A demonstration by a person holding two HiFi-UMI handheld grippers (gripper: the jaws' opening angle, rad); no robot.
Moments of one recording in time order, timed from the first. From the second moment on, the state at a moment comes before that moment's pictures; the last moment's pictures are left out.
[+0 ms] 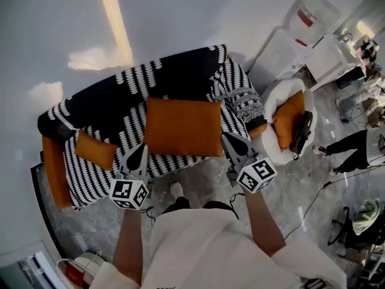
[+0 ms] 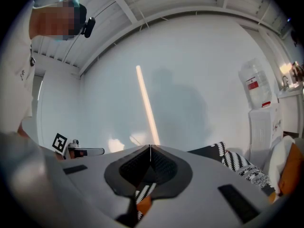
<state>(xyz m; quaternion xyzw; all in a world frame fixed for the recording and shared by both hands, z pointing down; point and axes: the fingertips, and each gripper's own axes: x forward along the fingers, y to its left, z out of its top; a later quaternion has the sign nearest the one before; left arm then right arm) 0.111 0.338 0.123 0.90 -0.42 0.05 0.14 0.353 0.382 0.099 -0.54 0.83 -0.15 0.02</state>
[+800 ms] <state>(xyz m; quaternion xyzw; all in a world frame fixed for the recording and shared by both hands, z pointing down) 0.165 0.184 0.225 0.89 -0.39 0.13 0.22 0.435 0.234 0.216 -0.57 0.79 -0.22 -0.05</state>
